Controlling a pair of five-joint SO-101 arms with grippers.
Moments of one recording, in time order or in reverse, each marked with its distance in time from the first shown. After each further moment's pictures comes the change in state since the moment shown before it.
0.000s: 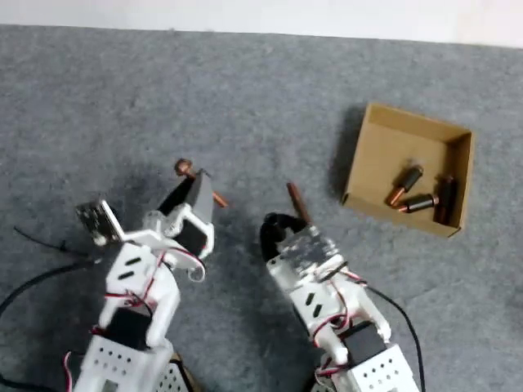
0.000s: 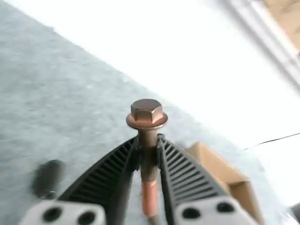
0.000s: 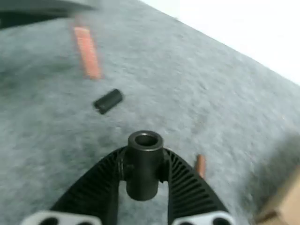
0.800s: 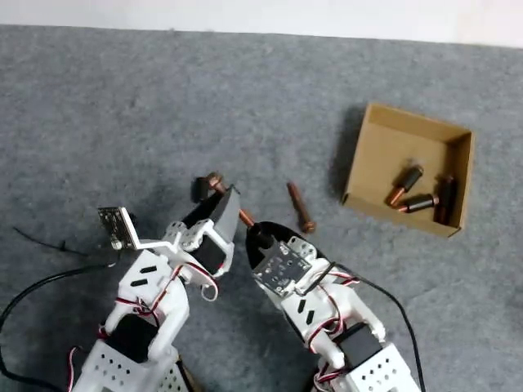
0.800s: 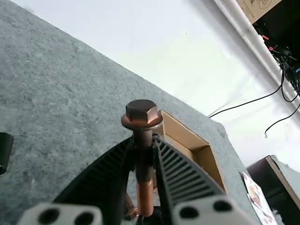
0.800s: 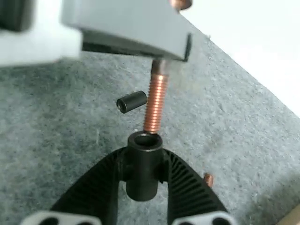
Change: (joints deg) left arm 11.3 -7.2 1.2 7.7 3.3; right arm -4.7 0.1 0.0 -0.6 9.2
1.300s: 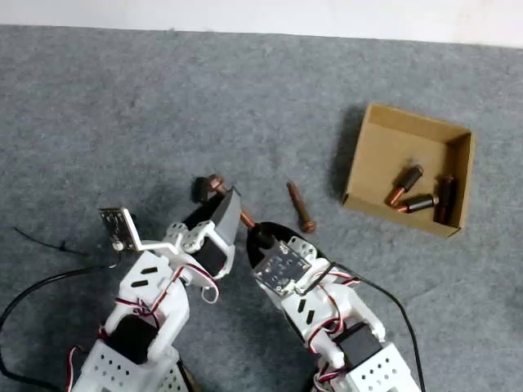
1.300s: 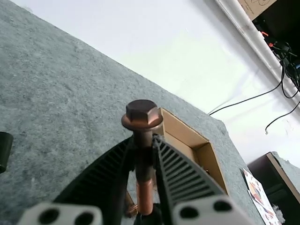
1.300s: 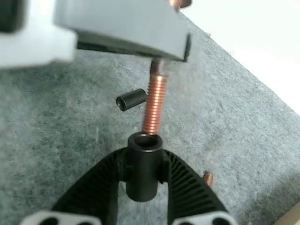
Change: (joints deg) left arm 2.4 -0.2 0.0 0.9 -0.5; right arm 0.0 0.2 0.0 0.0 0.0
